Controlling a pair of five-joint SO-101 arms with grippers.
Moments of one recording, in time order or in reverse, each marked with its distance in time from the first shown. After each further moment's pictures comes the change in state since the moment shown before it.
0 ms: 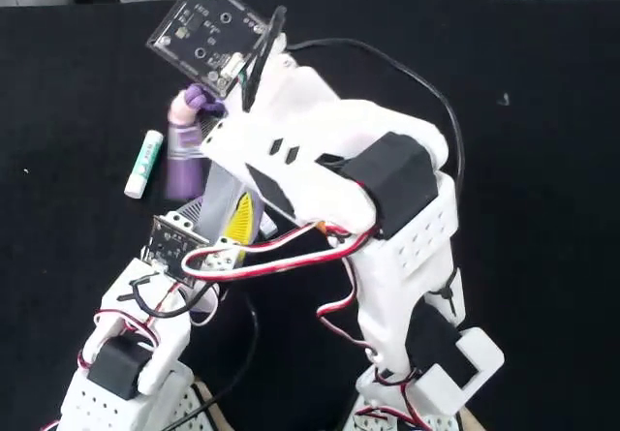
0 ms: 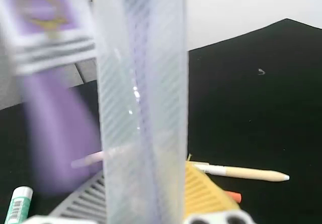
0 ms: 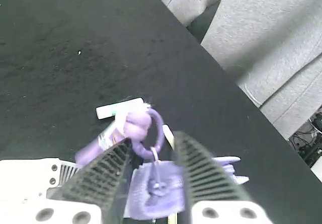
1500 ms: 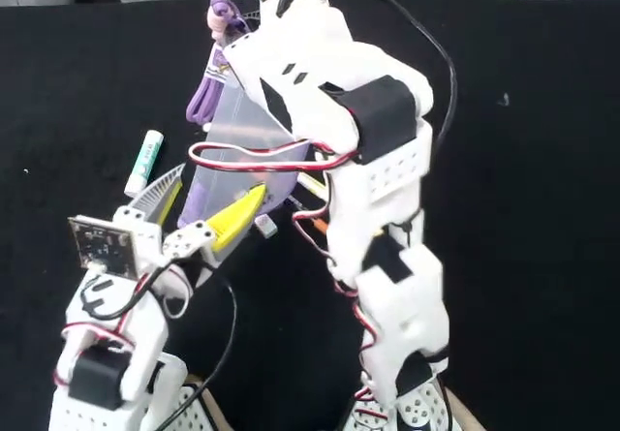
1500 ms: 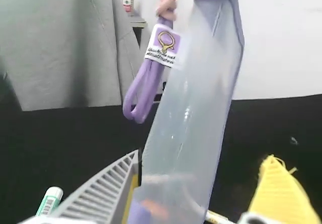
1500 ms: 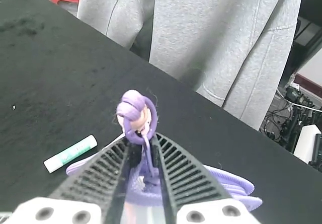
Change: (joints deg) left arm -10.4 -0.3 -7.0 -0.3 11.3; right arm 11.4 28.1 -37.4 2.1 -8.4
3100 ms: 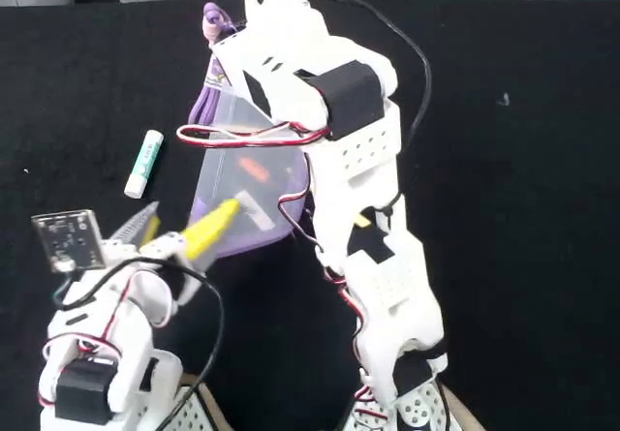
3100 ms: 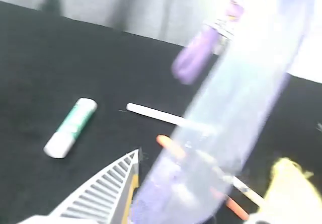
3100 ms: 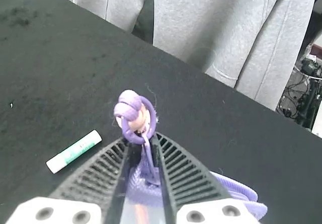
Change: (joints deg) left arm -6.7 -0.4 -6.5 23.0 12.7; right arm 0.0 9.3 -3.4 -1.5 -4.6
